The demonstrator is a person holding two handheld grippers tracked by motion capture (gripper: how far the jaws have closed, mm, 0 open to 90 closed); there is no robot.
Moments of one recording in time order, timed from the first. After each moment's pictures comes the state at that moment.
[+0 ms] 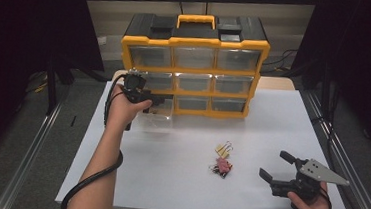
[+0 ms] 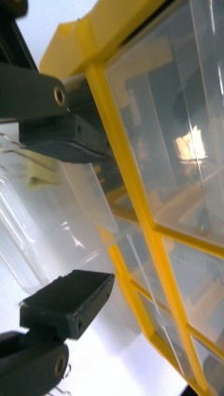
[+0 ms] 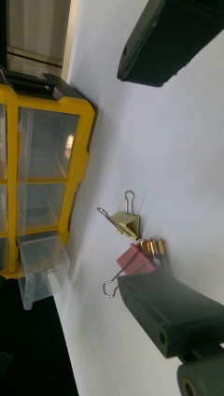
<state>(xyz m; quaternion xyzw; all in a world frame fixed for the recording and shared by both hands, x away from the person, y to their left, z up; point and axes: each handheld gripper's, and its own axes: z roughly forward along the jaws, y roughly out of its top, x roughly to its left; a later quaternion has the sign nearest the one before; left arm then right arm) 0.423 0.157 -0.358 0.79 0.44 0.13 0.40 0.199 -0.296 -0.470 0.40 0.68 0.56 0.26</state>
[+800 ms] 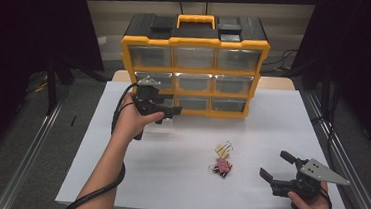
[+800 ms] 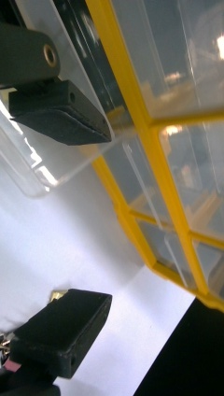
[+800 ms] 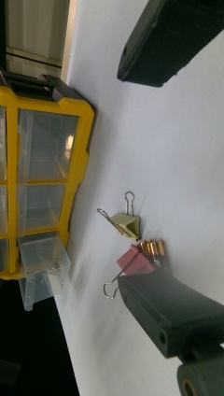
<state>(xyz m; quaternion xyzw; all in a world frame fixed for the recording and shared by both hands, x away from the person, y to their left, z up) 0.391 0.125 -0.362 0.80 0.37 0.09 0.45 0.200 -0.297 -0.470 0.40 0.68 0.56 0.26</state>
